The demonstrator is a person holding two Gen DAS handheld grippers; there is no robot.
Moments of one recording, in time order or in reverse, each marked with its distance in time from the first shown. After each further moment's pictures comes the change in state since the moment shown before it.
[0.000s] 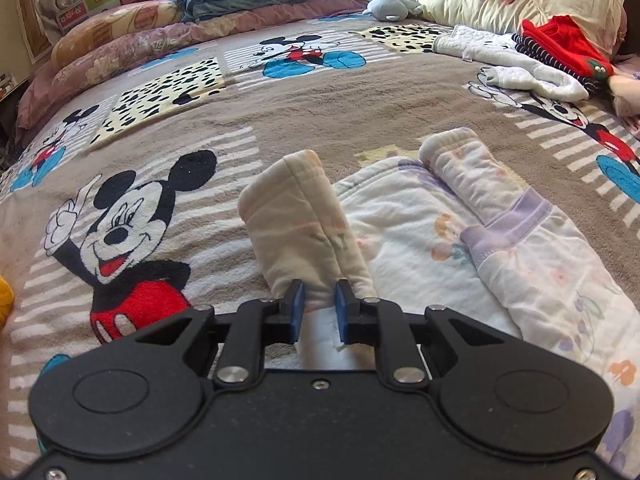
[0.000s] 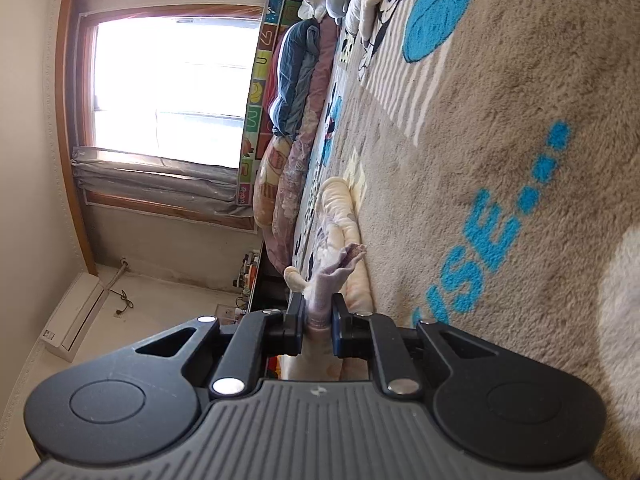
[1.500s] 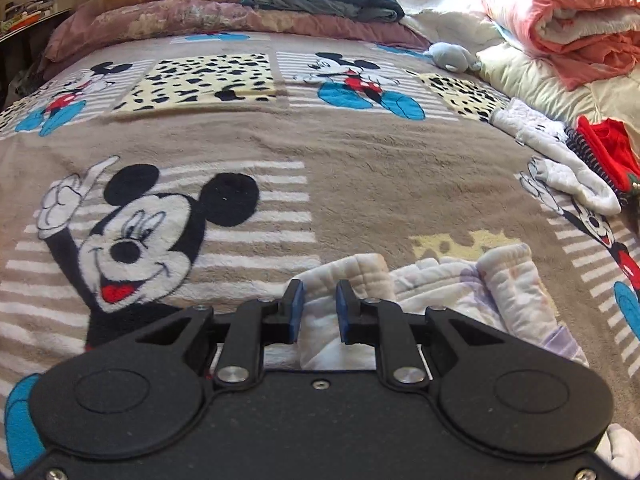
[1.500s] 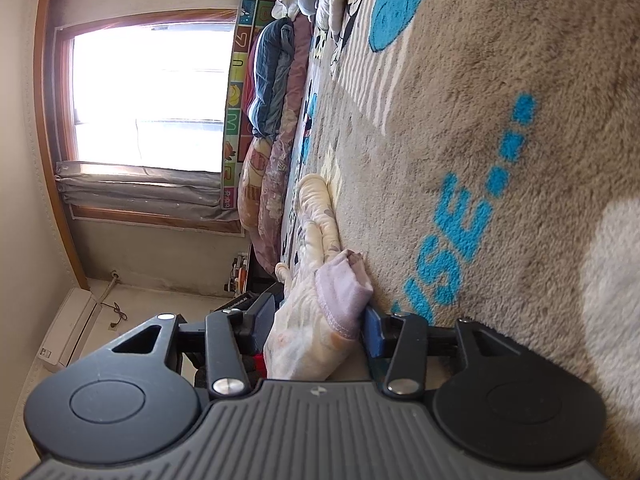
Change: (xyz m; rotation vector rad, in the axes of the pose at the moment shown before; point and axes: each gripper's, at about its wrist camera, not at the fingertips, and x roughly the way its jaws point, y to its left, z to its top) left arm 0.043 0.031 0.039 -0.219 0.024 -0.036; right arm 0.004 -0.012 0.001 0.055 0.004 -0.016
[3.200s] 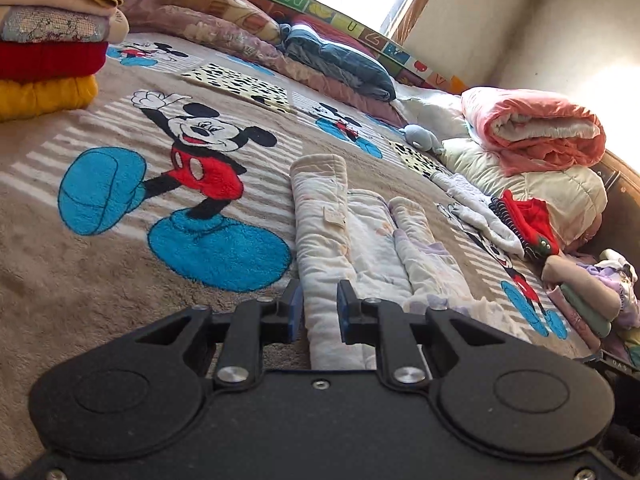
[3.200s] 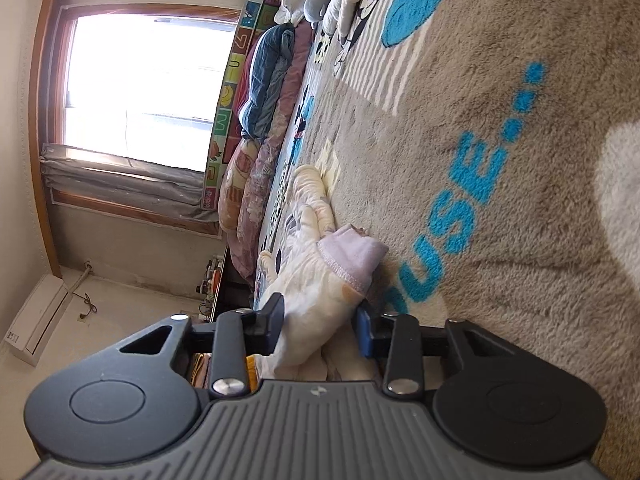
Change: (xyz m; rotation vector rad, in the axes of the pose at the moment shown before) left arm -0.157 0.010 -0.178 -0.300 -0.281 -0.150; right arm 0.005 0.024 -0.027 -0.112 -0.048 -0.069
